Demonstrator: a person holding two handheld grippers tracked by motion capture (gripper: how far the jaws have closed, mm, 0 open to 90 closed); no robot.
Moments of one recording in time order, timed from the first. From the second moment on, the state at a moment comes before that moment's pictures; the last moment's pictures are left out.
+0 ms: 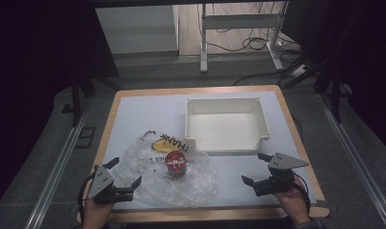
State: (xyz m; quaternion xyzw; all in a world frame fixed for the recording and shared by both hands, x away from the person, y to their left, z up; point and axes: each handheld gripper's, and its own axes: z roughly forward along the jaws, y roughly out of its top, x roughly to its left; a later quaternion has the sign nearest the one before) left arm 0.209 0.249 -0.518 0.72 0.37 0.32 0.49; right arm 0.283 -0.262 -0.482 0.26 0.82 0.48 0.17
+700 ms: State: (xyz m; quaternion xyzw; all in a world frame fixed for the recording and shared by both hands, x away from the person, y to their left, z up) left arm 0.210 0.245 -0.520 0.73 0.36 0.32 0.48; right arm 0.291 -0.242 -0.483 0.24 0.83 0.48 0.14
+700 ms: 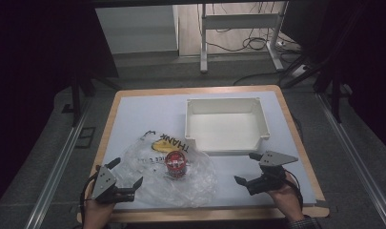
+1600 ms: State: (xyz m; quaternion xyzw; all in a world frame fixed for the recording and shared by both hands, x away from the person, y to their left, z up) left arm 0.208 0.246 -0.521 0.73 0.36 0.32 0.48; right arm 0.299 -0.217 -0.472 0.21 0.85 0.47 0.11
